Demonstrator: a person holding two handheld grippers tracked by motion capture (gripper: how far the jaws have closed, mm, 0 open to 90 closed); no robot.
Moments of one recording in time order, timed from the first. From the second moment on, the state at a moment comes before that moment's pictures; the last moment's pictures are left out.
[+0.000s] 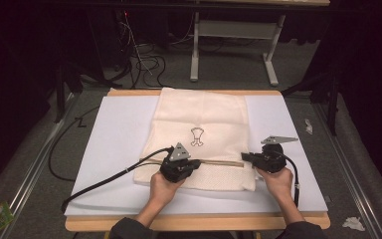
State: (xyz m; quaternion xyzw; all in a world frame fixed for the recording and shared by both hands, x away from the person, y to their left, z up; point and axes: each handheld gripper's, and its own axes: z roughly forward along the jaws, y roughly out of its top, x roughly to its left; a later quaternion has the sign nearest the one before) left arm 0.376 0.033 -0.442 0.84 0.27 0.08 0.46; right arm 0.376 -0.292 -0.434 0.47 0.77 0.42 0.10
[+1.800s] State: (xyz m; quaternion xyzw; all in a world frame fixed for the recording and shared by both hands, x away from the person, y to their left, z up) left arm 0.379 0.072 -0.436 0.82 0.30 0.10 0.47; right arm 0.381 -0.293 -0.434 0.48 0.77 0.40 0.11
